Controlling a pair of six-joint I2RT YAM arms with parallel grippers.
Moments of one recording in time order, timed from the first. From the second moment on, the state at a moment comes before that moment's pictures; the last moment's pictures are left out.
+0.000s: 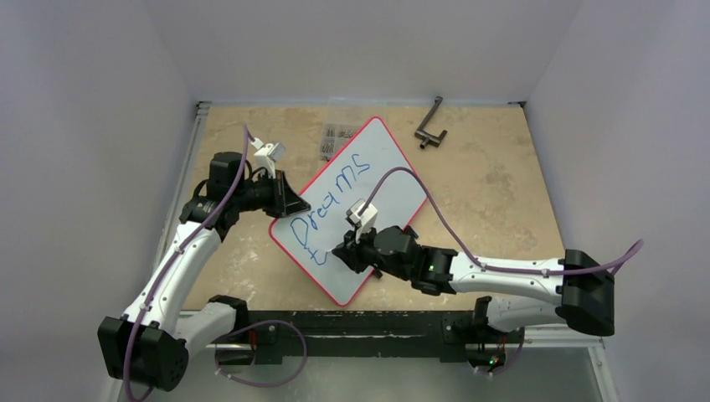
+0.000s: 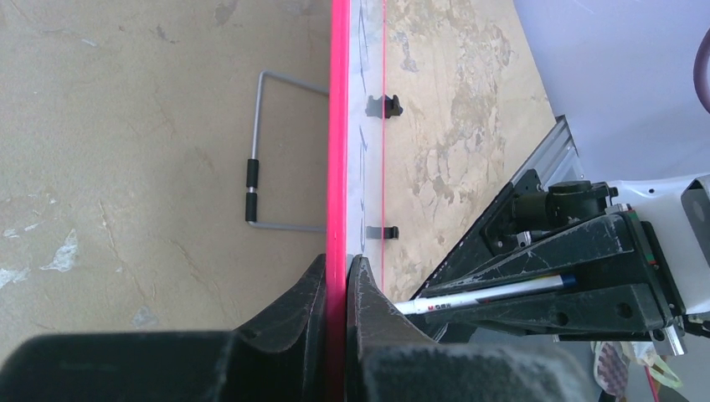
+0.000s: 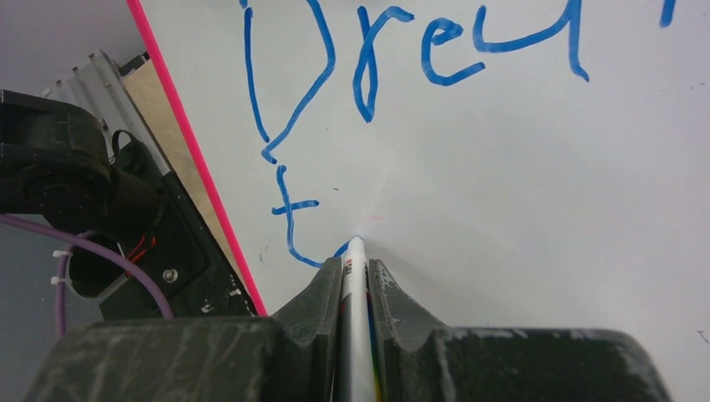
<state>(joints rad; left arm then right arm) -0.21 1.03 0.90 -0.51 0.68 -0.27 1.23 1.22 0.70 0.18 0.22 0.36</state>
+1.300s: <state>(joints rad) -0.21 1.03 0.90 -0.51 0.68 -0.27 1.22 1.27 0.75 0.26 0.26 0.32</state>
